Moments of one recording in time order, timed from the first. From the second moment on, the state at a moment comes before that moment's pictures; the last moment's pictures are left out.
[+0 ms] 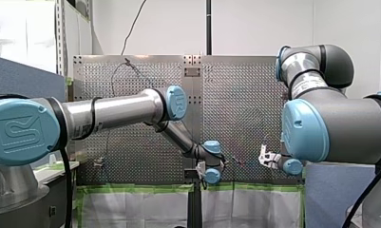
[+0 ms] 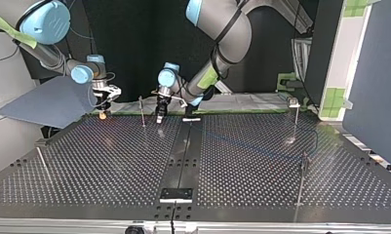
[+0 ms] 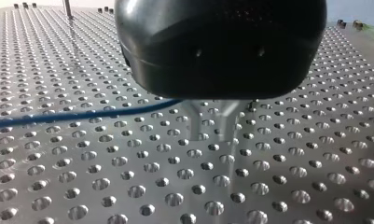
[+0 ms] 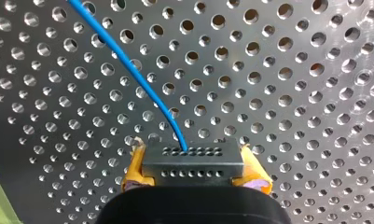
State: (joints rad) left arm -0.68 -2.98 -0.78 -2.42 -1.93 -1.78; right arm 1.63 -0.50 1.46 -0.89 1.28 1.71
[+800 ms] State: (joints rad) left arm -0.72 -2.98 -0.78 -2.60 -2.02 -1.67; right arm 1.63 -0.50 1.46 -0.87 1.28 1.70
